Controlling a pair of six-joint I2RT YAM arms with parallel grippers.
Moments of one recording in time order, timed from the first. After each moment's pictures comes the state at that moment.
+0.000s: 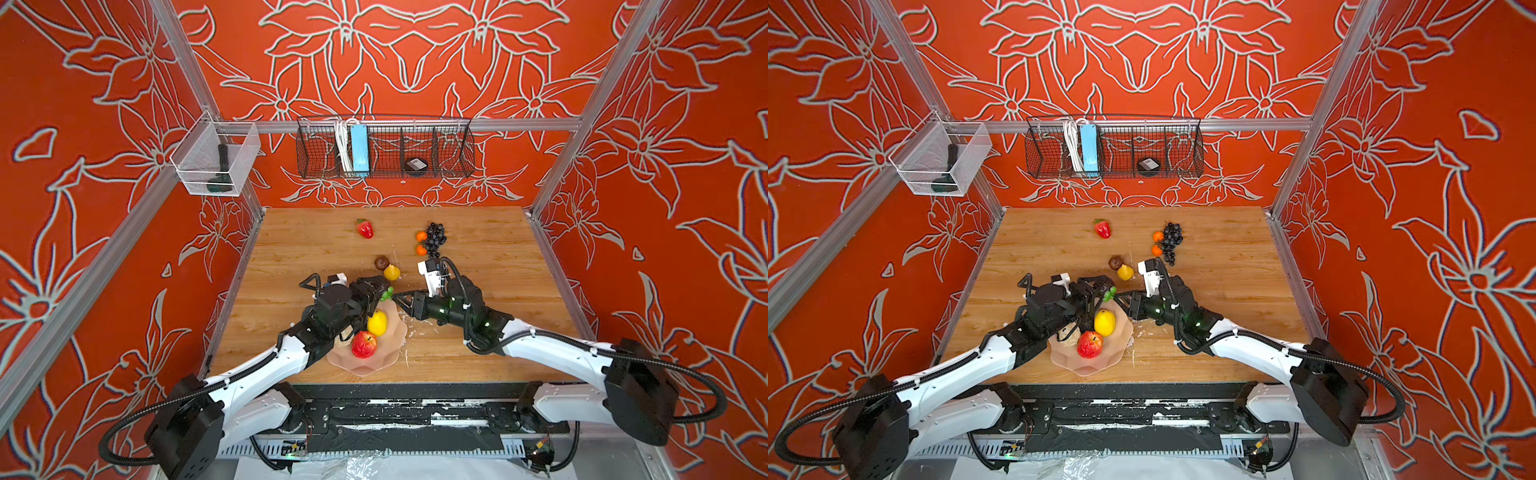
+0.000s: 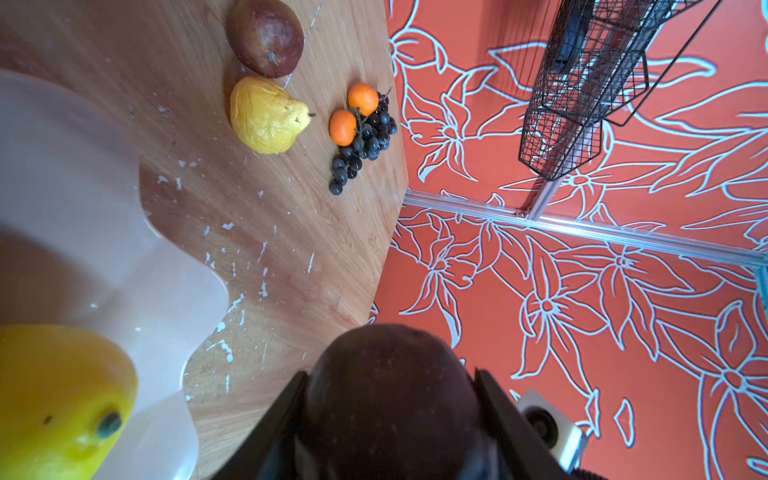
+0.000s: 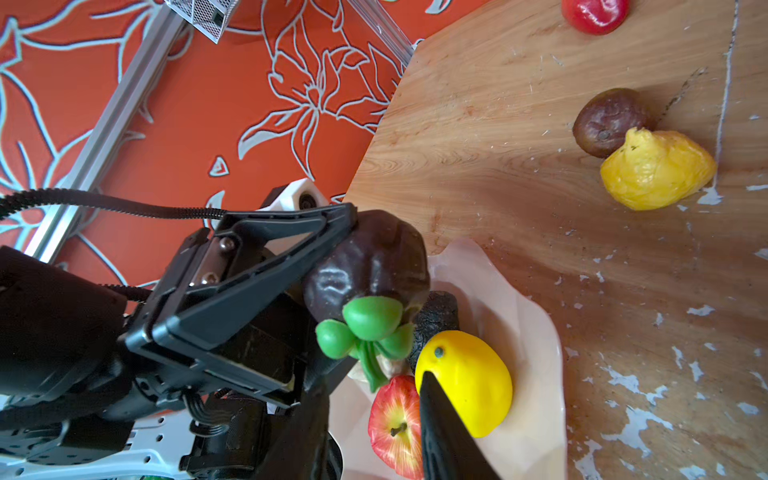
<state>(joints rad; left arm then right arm) -0.61 1.06 0.50 0.29 0.01 -1.64 0.82 1.27 0.67 0.33 -0.30 0.82</state>
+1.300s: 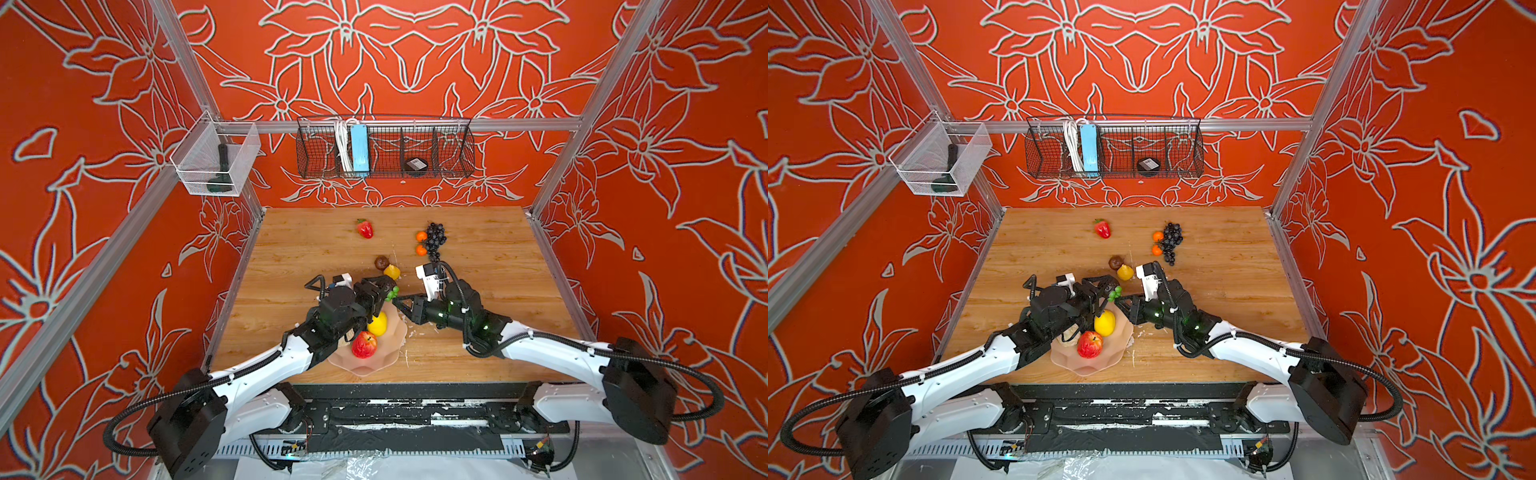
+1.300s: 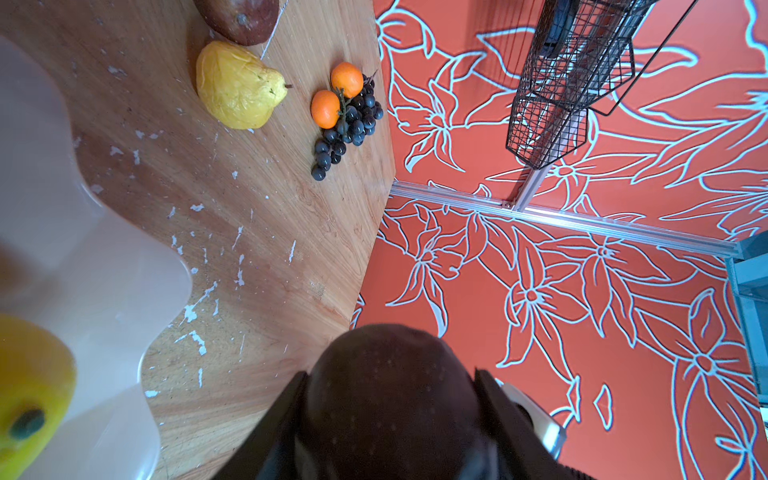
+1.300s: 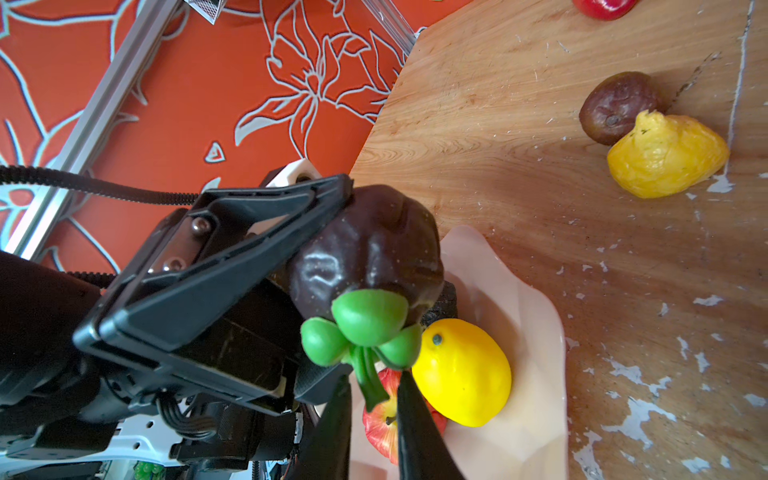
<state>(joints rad) -0.65 1.09 0.50 0.35 -0.02 -1.67 0.84 1.28 0.64 0.34 -0.29 0.79</state>
